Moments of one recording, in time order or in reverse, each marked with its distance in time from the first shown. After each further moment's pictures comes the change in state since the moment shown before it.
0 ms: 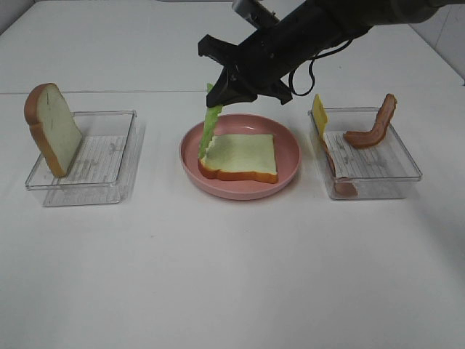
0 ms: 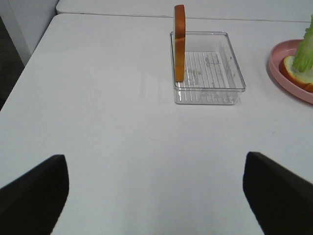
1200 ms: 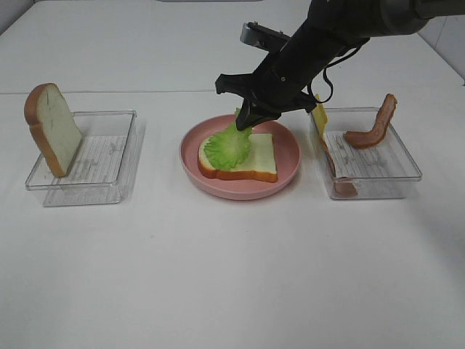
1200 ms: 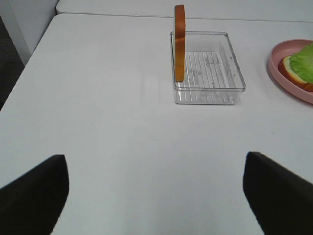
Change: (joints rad) left arm 0.000 0.000 0.000 0.000 0.000 0.000; right arm 0.000 0.030 0.000 -0.344 -0.029 0.159
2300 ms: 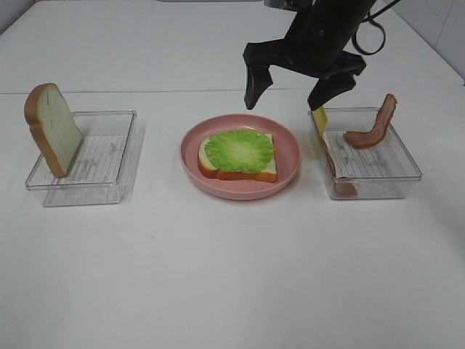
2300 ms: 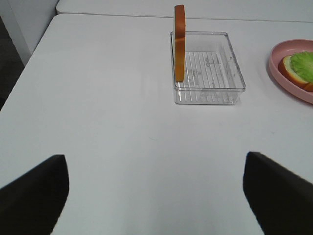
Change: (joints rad) left arm 0.000 0.000 0.000 0.000 0.000 0.000; right arm 0.000 -0.201 0.000 -0.299 0.281 0.205
